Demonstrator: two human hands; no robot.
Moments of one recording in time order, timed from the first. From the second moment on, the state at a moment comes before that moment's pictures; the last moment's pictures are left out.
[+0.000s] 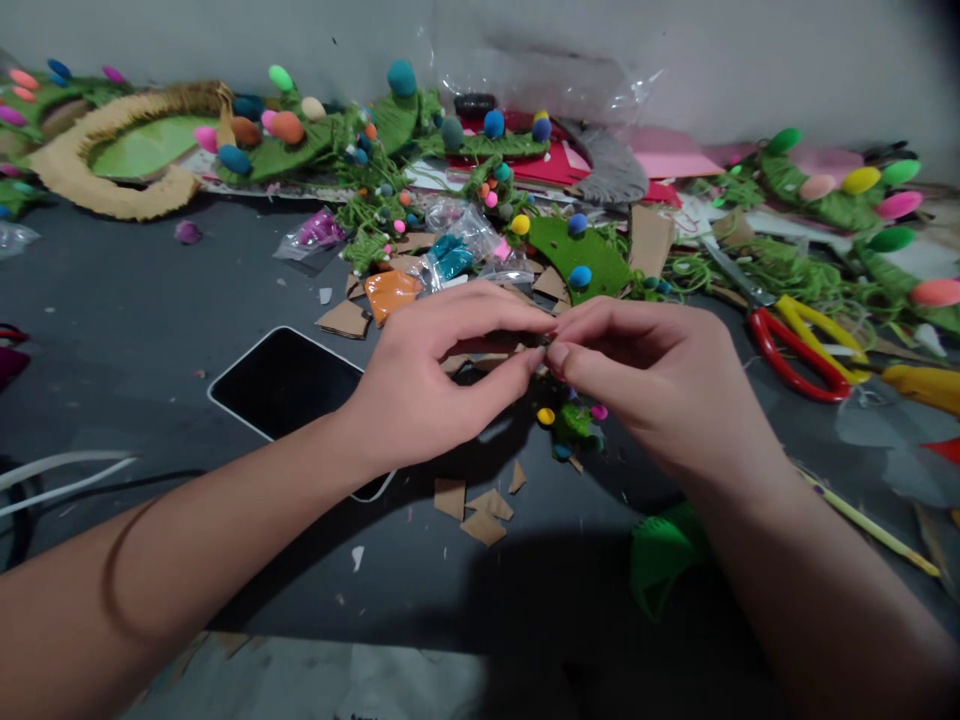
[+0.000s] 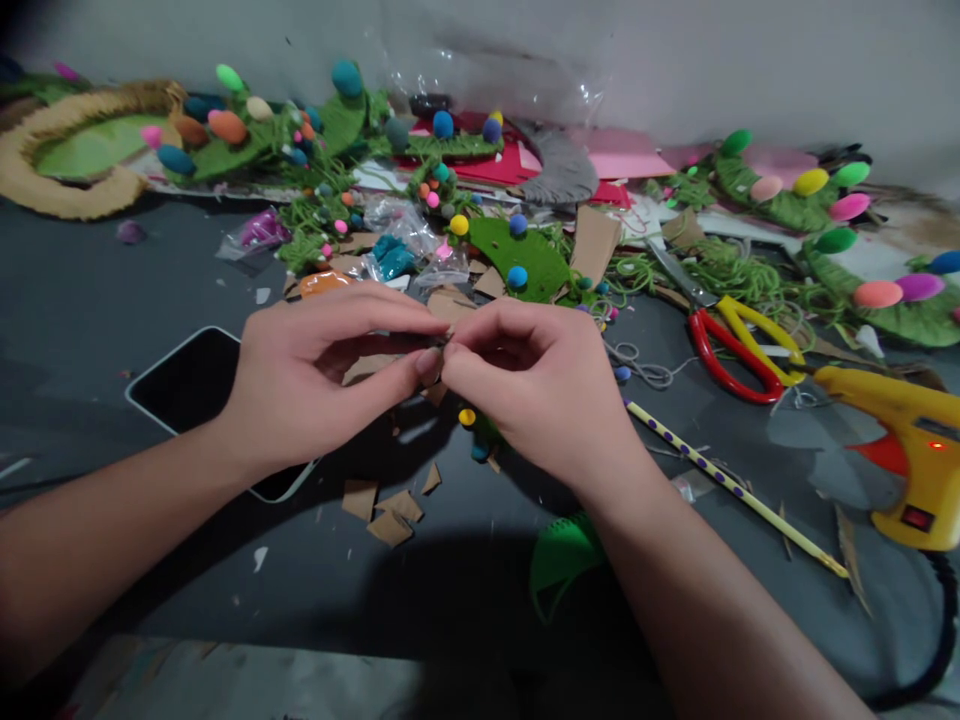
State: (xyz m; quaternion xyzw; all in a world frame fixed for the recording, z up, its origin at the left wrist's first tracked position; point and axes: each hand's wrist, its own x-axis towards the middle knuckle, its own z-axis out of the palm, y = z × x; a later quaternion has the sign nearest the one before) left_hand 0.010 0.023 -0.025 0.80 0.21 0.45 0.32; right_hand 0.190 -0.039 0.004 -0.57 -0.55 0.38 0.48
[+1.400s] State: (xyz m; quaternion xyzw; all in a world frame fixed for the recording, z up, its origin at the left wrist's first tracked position) left_hand 0.010 0.022 -0.017 0.76 0.30 0.45 0.35; right_hand 0.190 -0.038 0.001 -0.56 -0.55 0.37 0.50
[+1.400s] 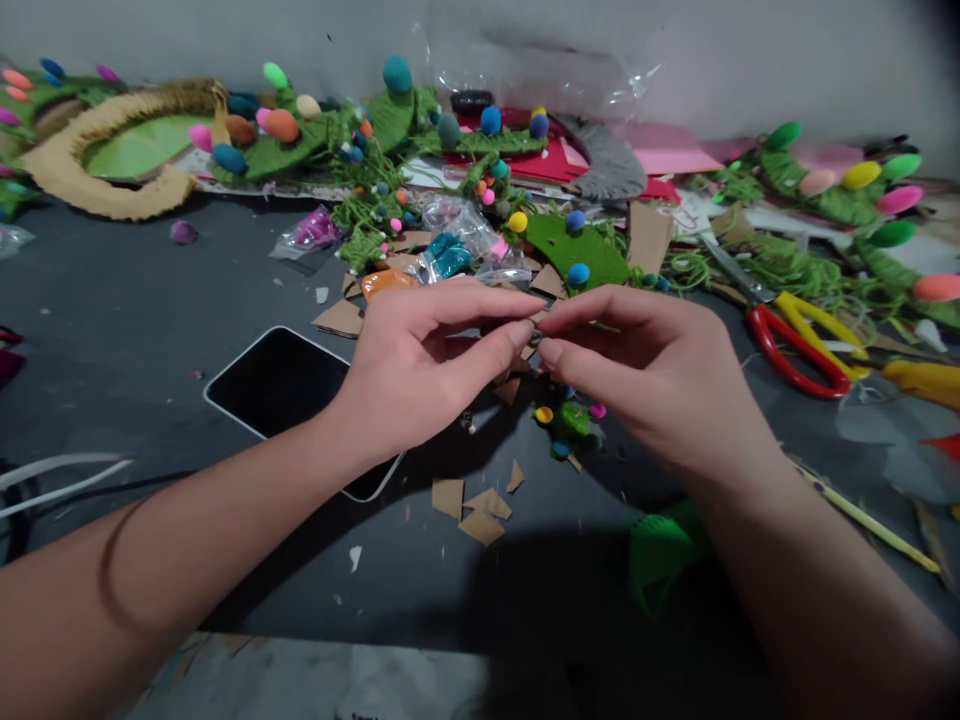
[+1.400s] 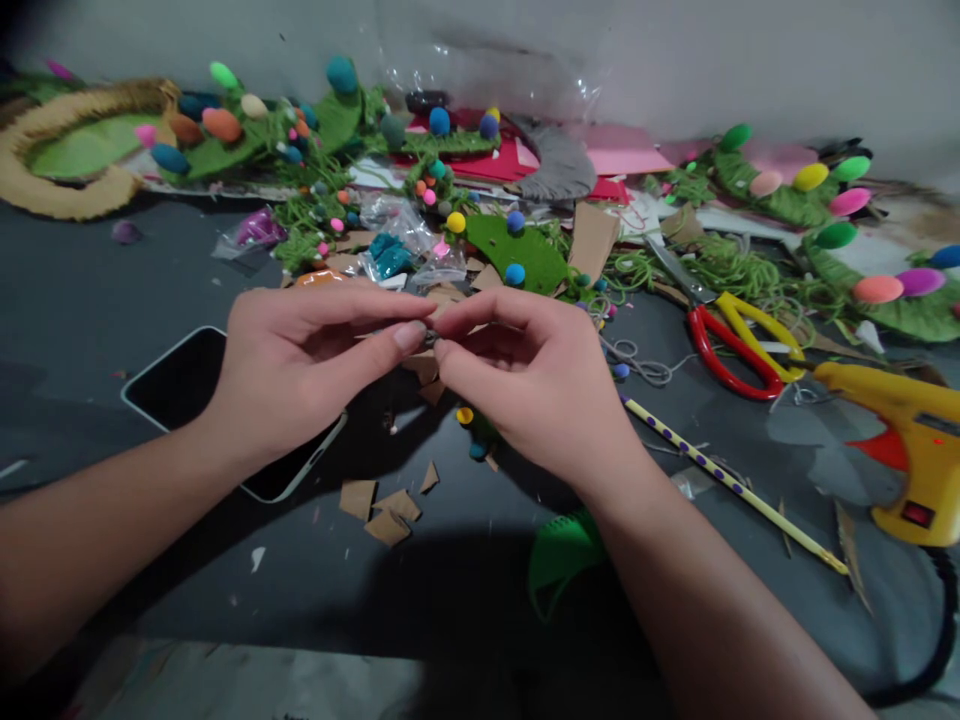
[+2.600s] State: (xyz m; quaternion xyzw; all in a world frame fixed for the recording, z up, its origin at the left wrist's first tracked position) left_hand 0.011 0.020 -0.023 0.77 0.31 0.45 0.33; right_hand 0.189 -0.037 -0.003 -0.56 -0.53 0.38 0.52
